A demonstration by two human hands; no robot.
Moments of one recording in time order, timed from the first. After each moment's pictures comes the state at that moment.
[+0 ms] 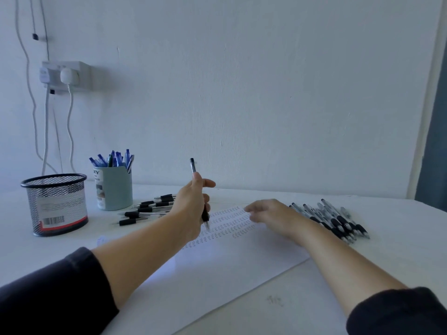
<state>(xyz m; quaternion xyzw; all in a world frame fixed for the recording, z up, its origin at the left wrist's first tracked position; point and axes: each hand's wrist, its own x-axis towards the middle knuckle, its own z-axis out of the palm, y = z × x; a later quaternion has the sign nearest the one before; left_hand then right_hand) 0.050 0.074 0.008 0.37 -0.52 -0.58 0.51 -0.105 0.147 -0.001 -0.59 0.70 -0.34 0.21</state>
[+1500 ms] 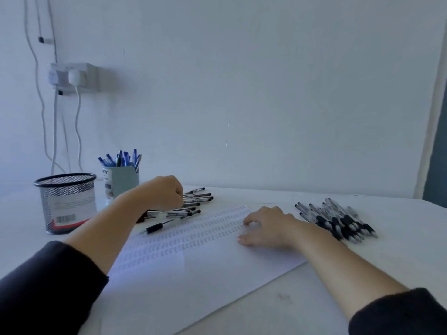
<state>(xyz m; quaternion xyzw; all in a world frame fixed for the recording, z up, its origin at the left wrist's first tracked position) 0.122 0.016 0.035 0.49 -0.86 -0.06 0.14 -0.082 0.147 -0.002 -0.63 0.77 -0.09 0.07</state>
